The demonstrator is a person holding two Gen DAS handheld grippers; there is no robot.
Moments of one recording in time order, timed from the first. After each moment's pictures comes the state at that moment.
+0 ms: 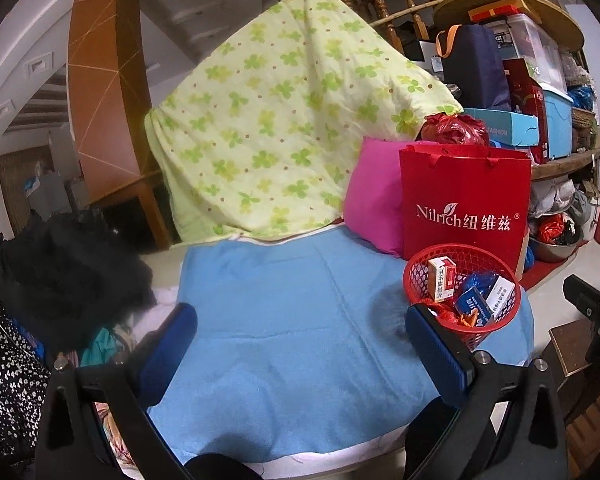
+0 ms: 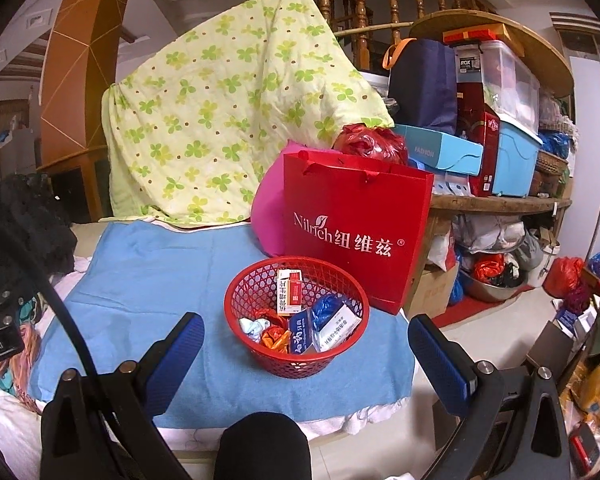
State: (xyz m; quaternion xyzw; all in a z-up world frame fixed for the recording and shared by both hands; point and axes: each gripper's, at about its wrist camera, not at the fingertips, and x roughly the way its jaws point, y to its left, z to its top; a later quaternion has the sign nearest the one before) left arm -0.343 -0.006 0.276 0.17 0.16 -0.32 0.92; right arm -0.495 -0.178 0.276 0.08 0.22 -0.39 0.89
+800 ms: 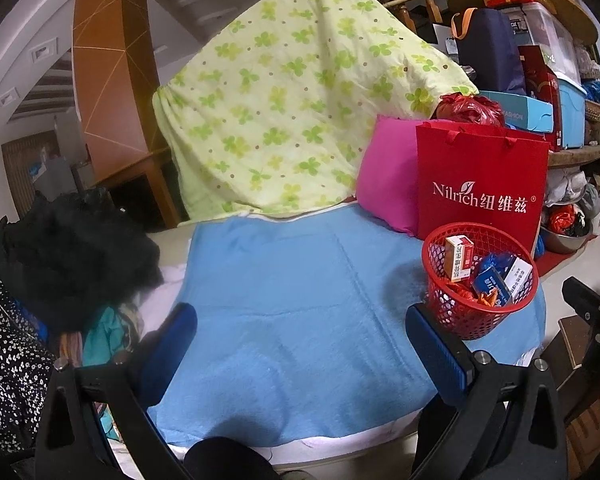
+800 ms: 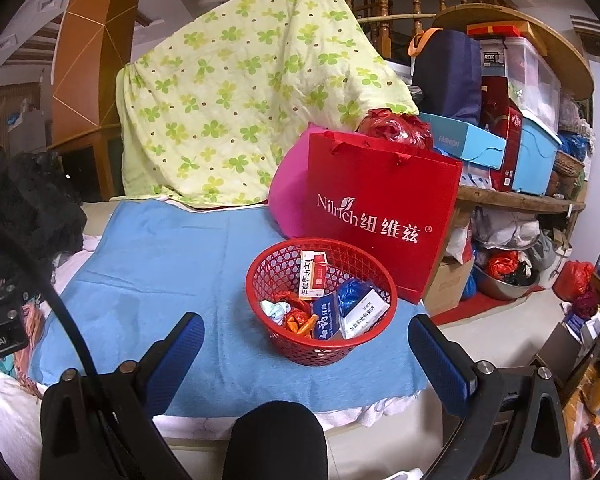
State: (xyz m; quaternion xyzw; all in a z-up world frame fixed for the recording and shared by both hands) left arm -0.325 0.001 0.257 0.18 0.19 -0.30 0.92; right arm -0.467 -0.169 0.253 0.08 0.25 -0.37 0.89
